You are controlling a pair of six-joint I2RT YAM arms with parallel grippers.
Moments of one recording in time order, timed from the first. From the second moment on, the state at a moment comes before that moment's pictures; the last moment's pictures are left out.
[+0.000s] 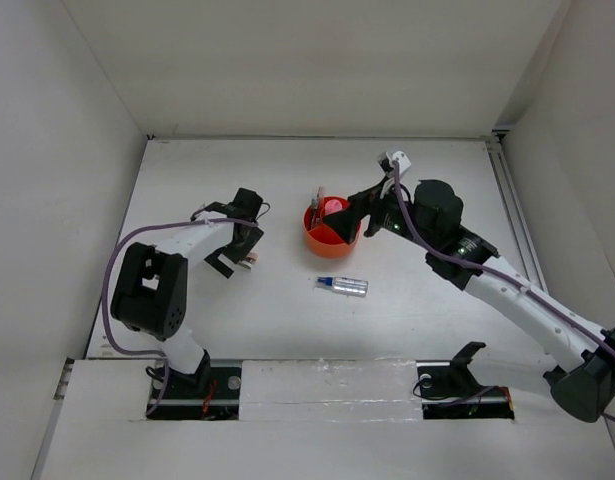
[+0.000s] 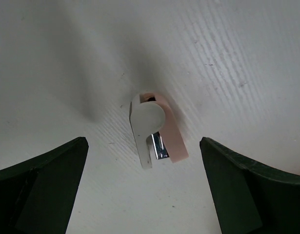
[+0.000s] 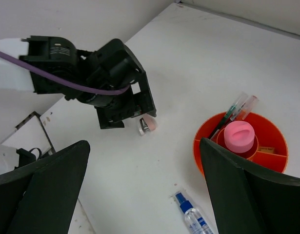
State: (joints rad) left arm -0.36 1.62 1.06 -0.79 -0.39 -1.31; right arm 0.68 1.13 1.04 -0.02 -0.23 0.30
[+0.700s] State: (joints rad) left arm -0.32 1.69 1.01 -0.71 -0.44 -1.33; right arm 0.75 1.06 1.01 -0.02 -0.22 0.29
